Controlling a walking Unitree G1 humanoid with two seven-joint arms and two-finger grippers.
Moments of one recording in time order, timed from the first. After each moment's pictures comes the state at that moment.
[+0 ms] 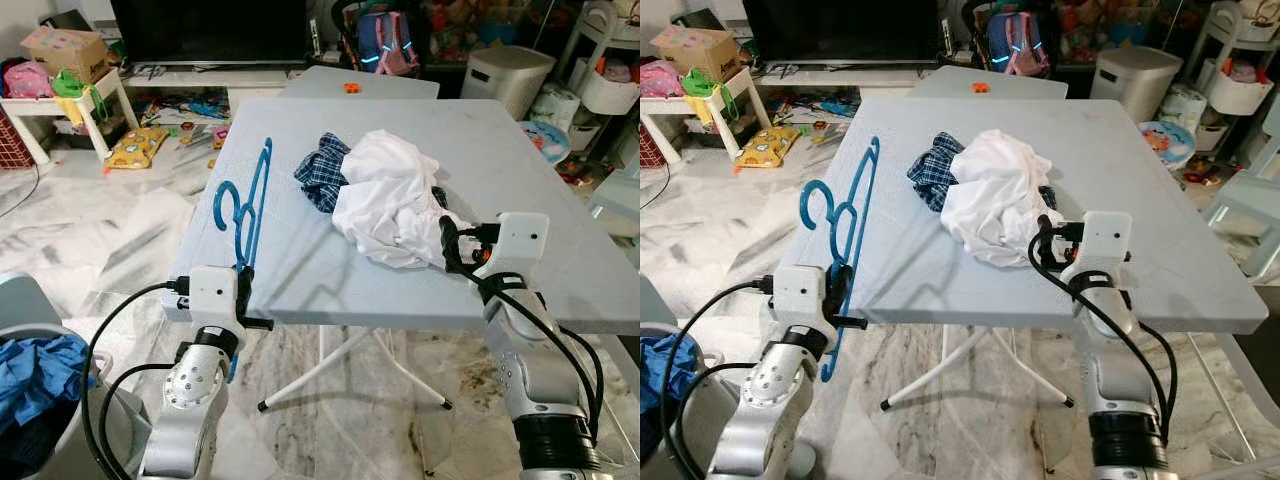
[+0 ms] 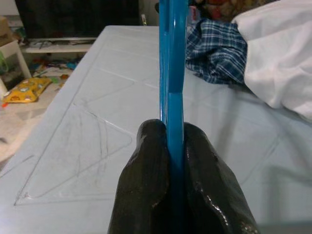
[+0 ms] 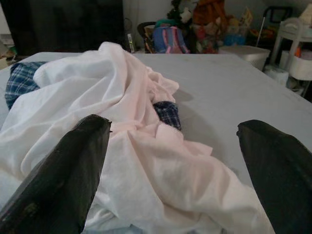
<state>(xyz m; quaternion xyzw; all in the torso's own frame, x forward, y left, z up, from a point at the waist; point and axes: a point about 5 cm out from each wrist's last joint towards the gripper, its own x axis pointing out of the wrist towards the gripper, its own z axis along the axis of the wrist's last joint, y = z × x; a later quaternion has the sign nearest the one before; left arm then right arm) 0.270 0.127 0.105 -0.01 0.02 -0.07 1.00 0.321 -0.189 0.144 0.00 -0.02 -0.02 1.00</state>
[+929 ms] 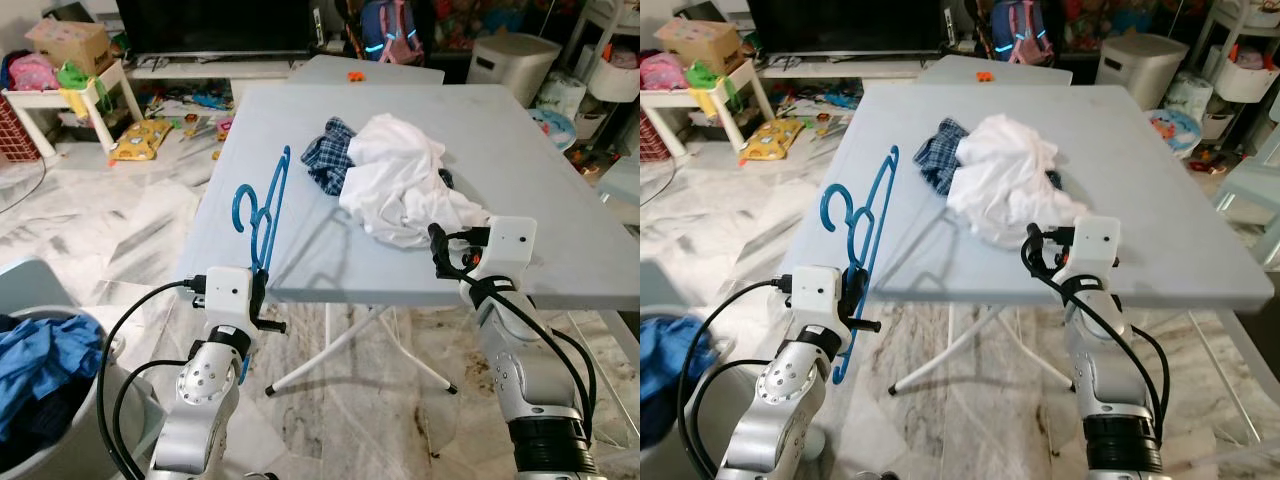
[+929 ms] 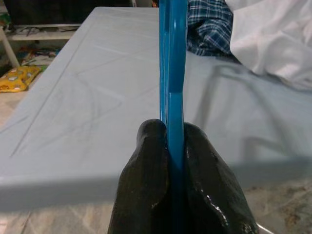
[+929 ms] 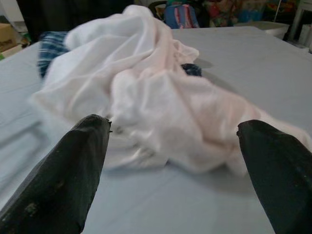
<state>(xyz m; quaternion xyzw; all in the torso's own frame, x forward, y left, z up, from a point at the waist) 0.273 0.120 0.102 -0.01 0.03 -0.08 1.00 0.321 -0.181 0.140 0.02 0.01 -0.01 1.00</state>
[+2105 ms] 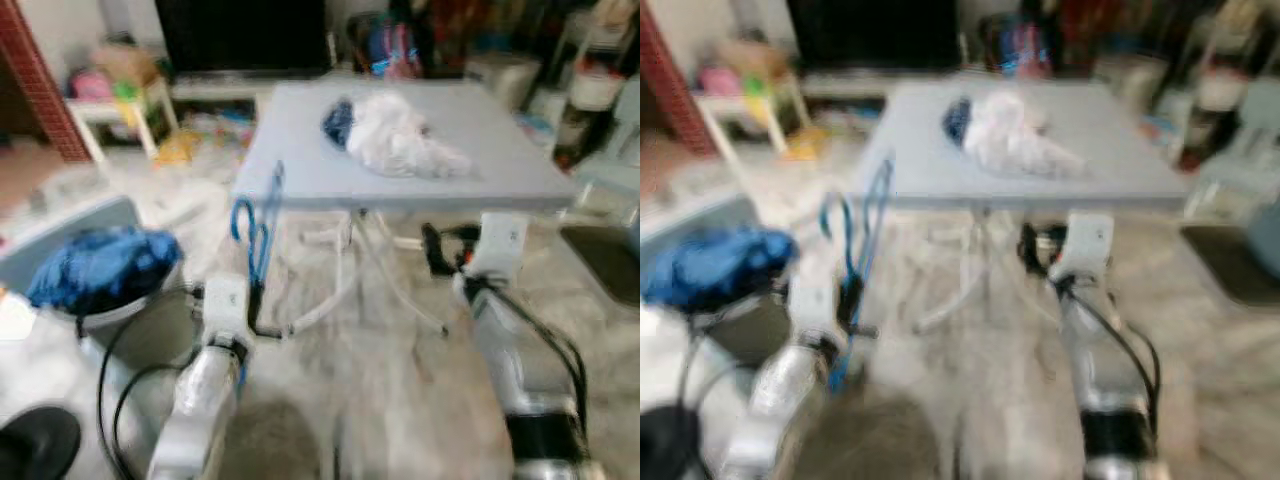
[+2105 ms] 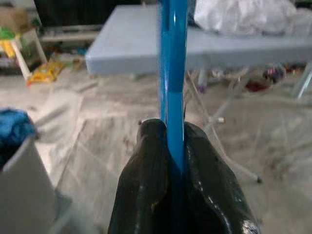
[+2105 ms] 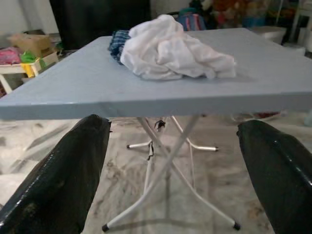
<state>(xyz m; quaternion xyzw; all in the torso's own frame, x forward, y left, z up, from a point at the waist) 0.271 0.120 0.088 -0.01 0.06 -0.09 0.99 0.327 -0.179 0.140 0.03 0.02 0.00 1.00</state>
